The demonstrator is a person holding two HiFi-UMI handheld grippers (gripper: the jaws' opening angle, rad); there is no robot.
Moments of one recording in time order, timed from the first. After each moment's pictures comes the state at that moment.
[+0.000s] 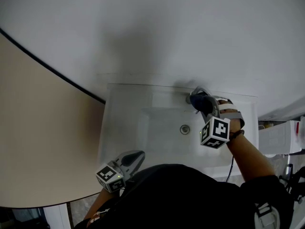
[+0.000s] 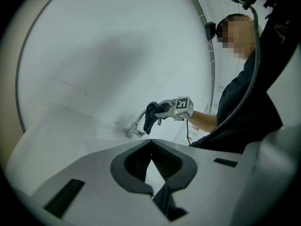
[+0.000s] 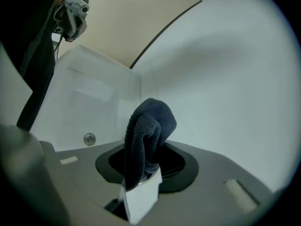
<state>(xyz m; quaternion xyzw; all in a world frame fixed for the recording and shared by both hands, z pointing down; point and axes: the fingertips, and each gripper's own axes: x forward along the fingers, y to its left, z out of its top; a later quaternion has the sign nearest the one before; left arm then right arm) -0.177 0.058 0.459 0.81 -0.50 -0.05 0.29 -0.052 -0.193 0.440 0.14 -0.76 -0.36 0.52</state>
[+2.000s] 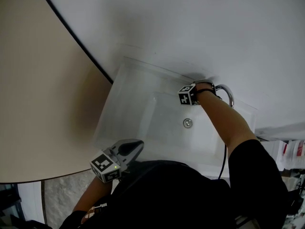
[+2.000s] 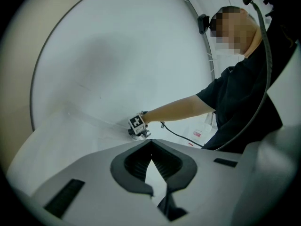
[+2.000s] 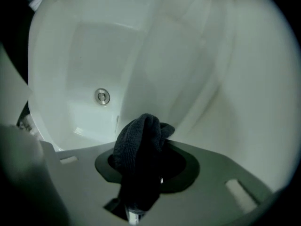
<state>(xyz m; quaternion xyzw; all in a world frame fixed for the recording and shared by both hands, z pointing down) -0.221 0.119 0.483 0.80 -0.53 -0.09 0.27 -0.110 -0.258 0.655 -0.09 -0.42 -0.35 0.83</state>
